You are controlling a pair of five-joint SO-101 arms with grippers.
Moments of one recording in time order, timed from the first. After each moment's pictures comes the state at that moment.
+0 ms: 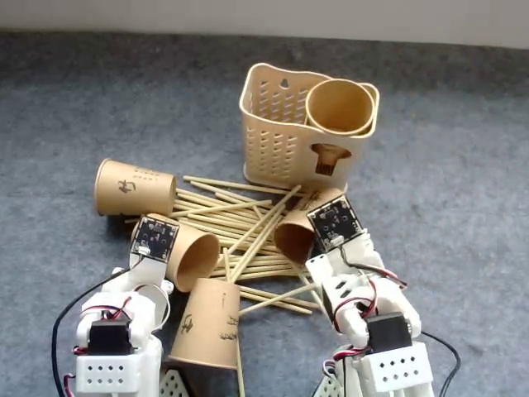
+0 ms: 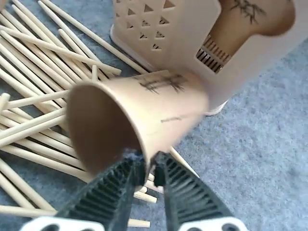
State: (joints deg) left arm -7.5 -103.6 96.0 75.3 -12.3; right arm -16.0 -85.5 80.2 53.1 21.5
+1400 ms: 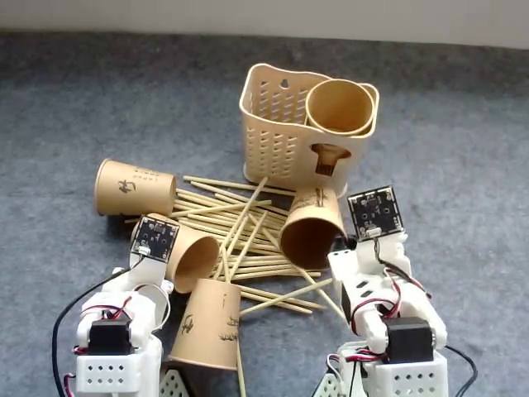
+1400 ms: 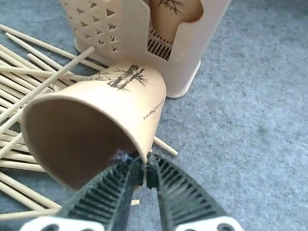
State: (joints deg) left arm -7.5 -103.6 96.0 75.3 -12.3; right arm -8.6 -85.5 66.7 67.6 14.2
